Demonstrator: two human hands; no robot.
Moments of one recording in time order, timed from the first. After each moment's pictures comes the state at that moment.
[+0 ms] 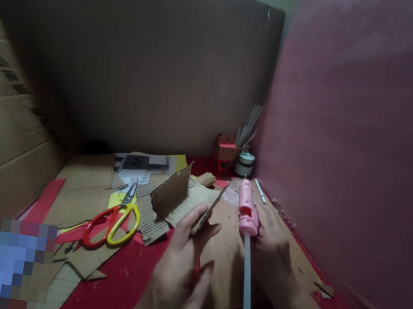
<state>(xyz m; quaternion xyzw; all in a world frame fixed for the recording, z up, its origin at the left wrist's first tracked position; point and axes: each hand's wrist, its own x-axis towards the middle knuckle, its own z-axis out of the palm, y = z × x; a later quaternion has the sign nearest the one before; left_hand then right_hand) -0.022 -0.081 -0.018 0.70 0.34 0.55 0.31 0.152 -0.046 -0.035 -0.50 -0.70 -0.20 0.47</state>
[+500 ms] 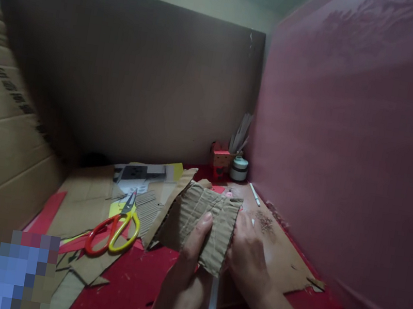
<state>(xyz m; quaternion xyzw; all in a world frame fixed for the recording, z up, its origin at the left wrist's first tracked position) -0.004 -0.087 -0.047 0.56 0.34 0.64 0.39 0.126 -0.050 -0.041 -0.60 -0.69 -0.05 0.40</state>
